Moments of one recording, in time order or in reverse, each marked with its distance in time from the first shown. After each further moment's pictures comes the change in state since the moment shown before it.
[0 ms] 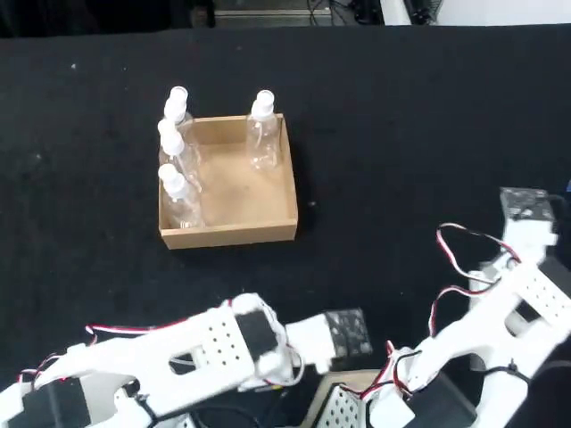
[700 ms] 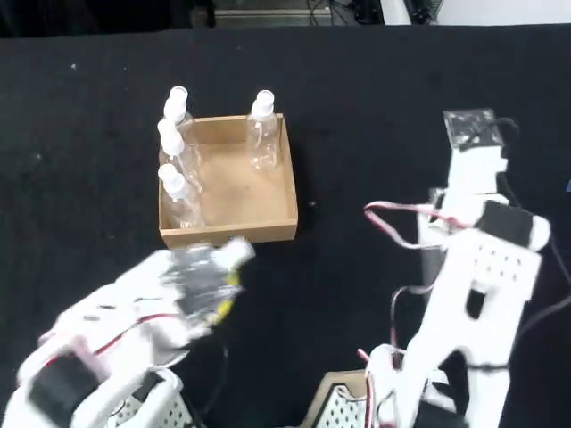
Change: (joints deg) left arm -31.5 -56.0 -8.6 14.5 -6.2; right arm -29.6 -10.2 -16.7 14.4 -23.4
